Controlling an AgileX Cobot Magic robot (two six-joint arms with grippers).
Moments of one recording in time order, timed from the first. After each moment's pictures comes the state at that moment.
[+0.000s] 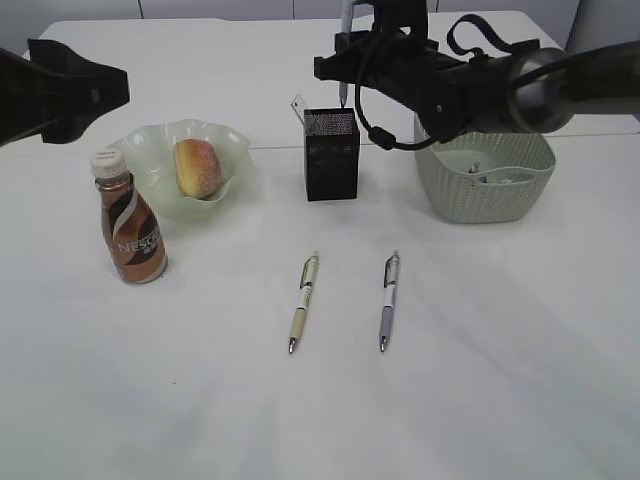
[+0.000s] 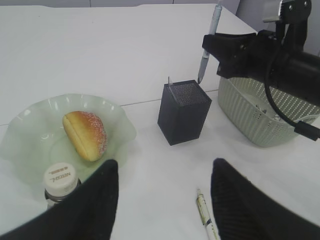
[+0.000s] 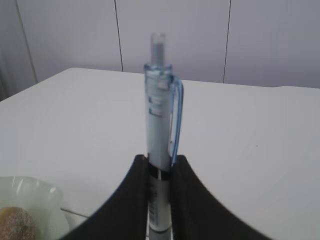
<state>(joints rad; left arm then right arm) -0.56 1.17 -0.78 -1.84 -0.19 1.62 0.31 2.27 -1.74 -0.04 -0.34 0.04</state>
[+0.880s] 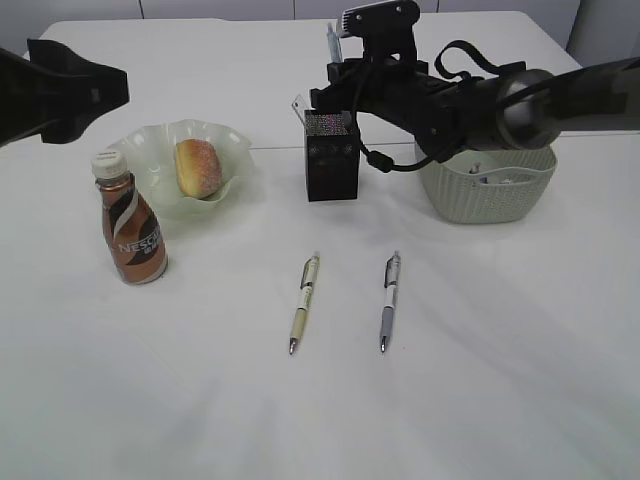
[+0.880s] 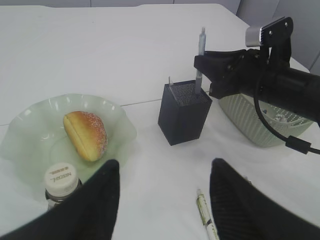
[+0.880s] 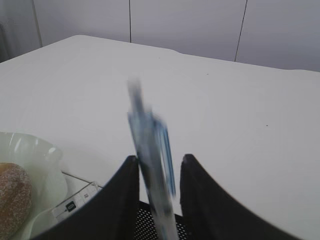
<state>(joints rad) -0.56 1.17 -0.78 -1.84 -0.19 1.62 0.31 2.32 -1.74 -0.12 -0.33 0.05</state>
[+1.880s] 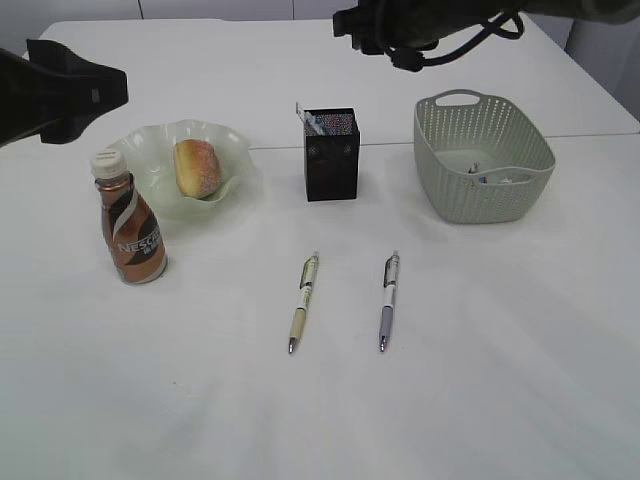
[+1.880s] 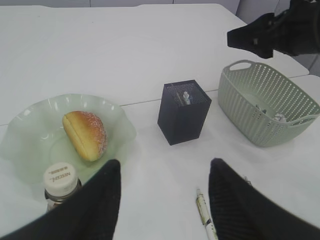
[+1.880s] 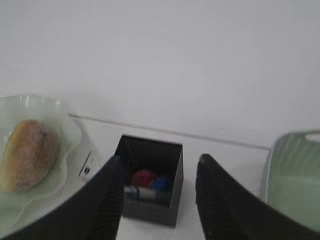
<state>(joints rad) -0.56 1.17 -0.78 -1.84 -0.19 1.62 0.31 2.09 -1.85 -0.08 0.36 0.15</state>
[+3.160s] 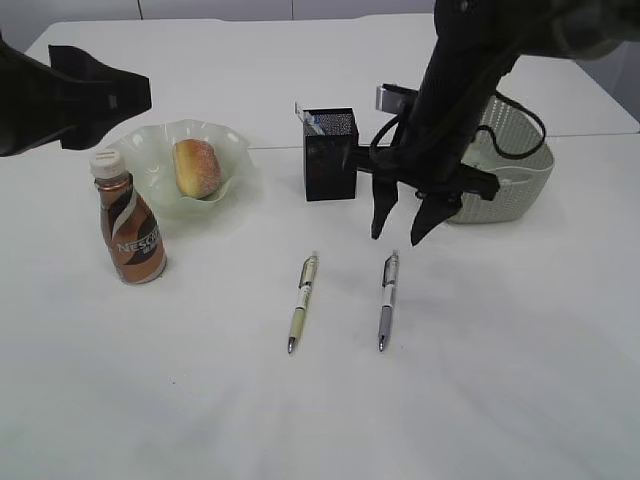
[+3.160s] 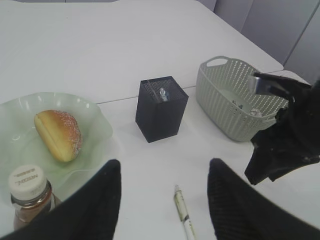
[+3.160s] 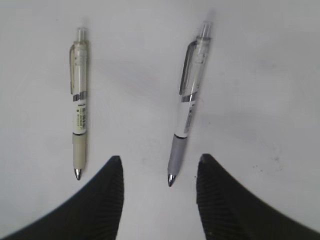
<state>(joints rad) -0.56 1.18 -0.78 -1.84 -0.12 1.60 0.32 2.14 -1.81 0.22 1.23 0.35</state>
